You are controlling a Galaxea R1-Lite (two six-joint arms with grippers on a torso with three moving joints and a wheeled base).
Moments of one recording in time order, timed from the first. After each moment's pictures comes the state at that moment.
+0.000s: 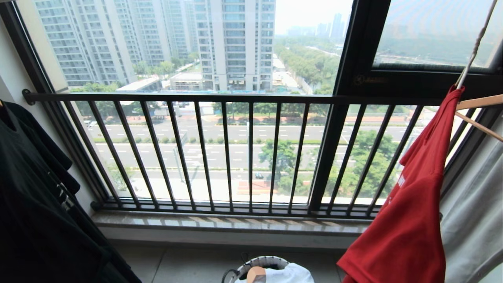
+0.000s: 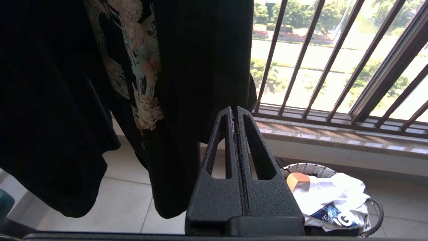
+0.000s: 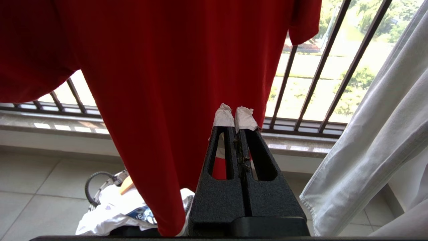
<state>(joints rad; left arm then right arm) 0.00 0.00 -0.02 0.05 0.05 -0.08 0.01 0.00 0.00 0.00 0.02 -0.01</state>
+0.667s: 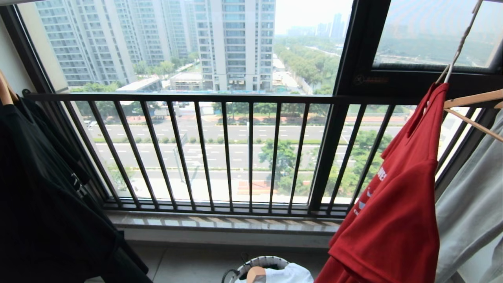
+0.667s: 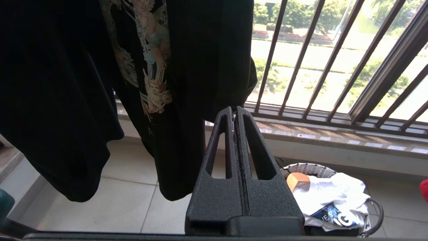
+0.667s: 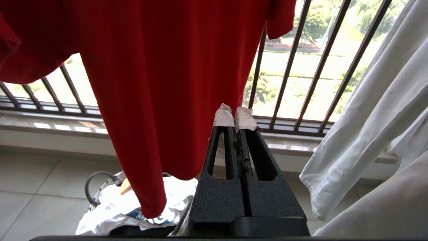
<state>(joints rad) 0.00 0.00 -0.02 0.06 0.05 -0.08 0.01 0.00 0.00 0.00 0.02 -0.01</state>
